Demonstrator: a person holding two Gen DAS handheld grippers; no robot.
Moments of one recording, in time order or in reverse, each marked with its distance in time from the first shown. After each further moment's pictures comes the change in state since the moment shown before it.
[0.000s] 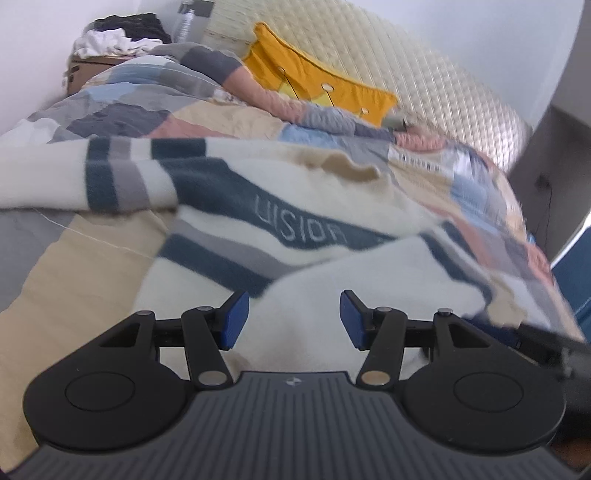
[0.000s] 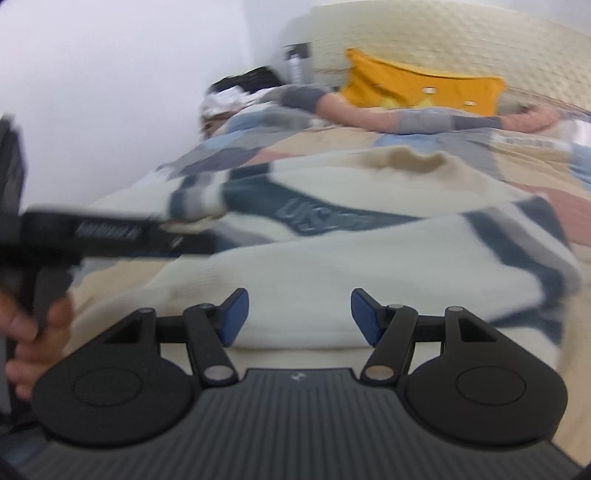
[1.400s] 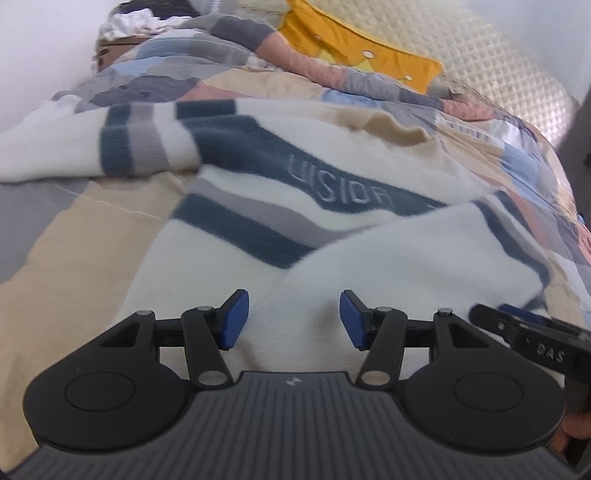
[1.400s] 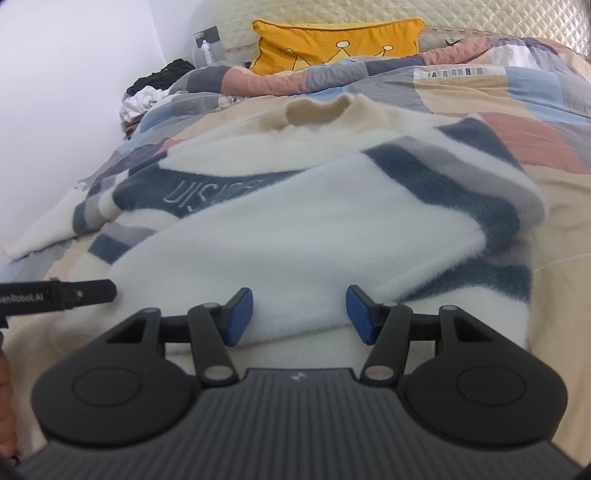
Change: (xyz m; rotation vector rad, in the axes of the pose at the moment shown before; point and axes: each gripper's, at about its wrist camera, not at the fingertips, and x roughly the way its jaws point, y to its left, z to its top) left arm 0.041 0.000 -0.012 -0.029 0.072 0.174; right arm 0.050 -0.073 -0.020 0.186 0.074 -0.126
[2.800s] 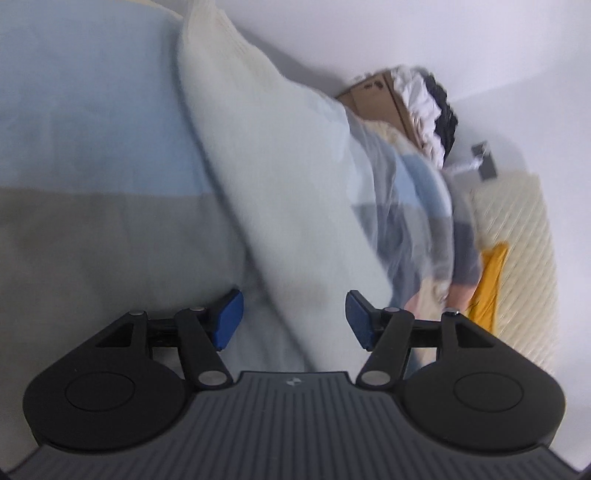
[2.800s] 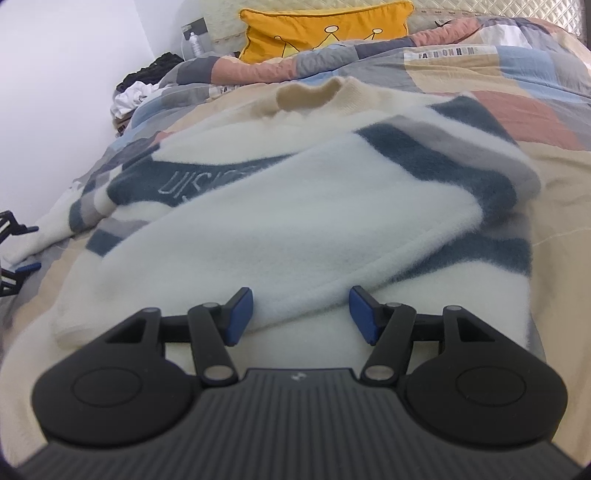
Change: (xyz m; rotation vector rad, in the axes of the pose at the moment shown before) left arm 0.018 0.329 0.058 -1.105 -0.237 -0.003; right arm 0.001 -0.001 -0.003 0.050 0.046 -0.012
